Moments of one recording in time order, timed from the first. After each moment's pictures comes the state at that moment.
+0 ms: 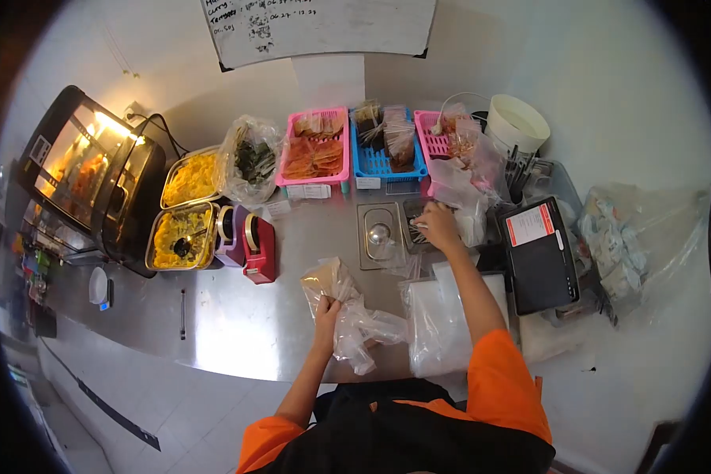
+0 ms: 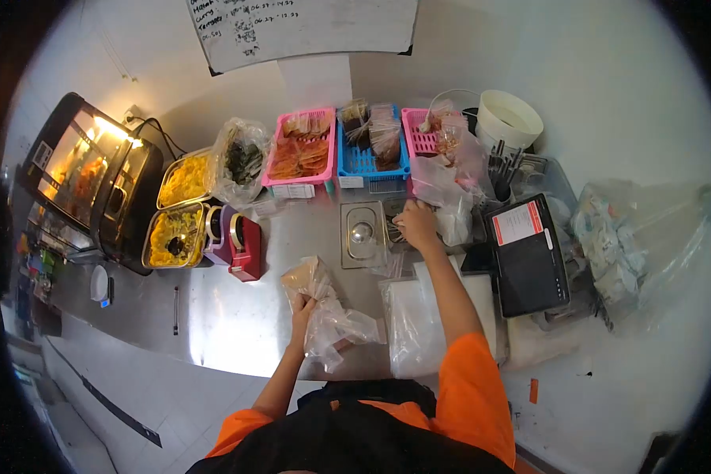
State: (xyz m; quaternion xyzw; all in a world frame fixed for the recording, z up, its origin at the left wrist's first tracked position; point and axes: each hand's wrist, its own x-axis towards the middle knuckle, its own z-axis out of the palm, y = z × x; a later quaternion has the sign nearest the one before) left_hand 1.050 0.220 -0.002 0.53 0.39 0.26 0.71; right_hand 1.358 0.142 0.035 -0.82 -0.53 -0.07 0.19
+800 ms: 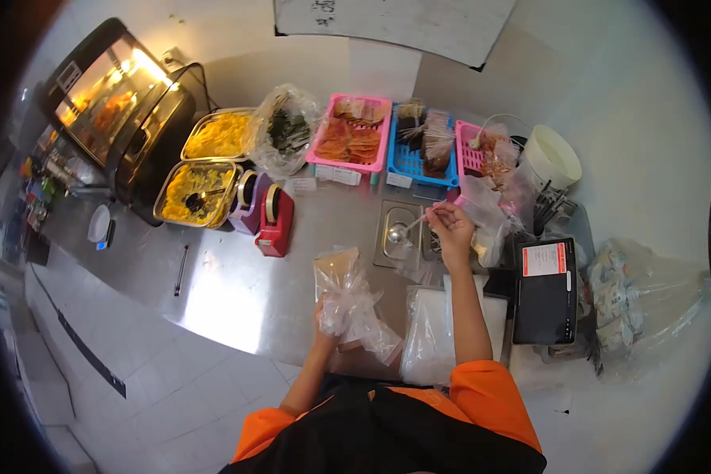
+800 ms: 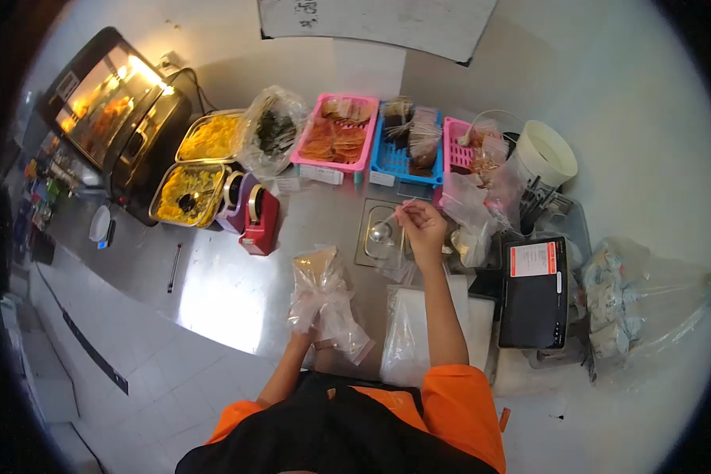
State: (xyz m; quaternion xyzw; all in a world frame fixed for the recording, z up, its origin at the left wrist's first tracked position) left_hand 1.026 0.212 -0.055 0.86 0.29 0.32 0.27; right_hand 1.300 0.175 0.091 -0.52 -0.32 0.22 0.76
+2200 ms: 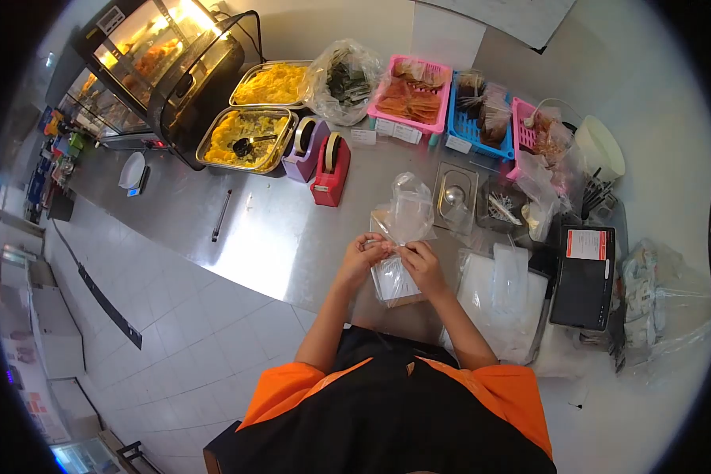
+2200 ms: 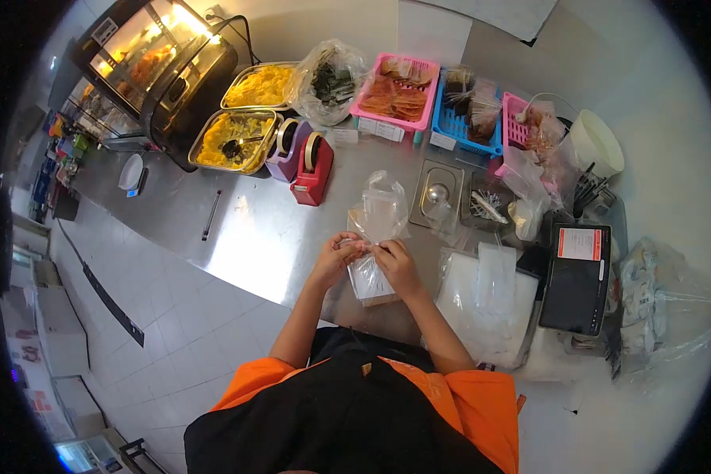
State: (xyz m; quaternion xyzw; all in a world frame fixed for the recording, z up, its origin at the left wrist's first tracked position) left_hand 1.007 0.257 -0.008 0.35 0.28 0.25 0.86; right_hand 1.140 0.156 0.016 -0.63 -0.65 0.02 0.44
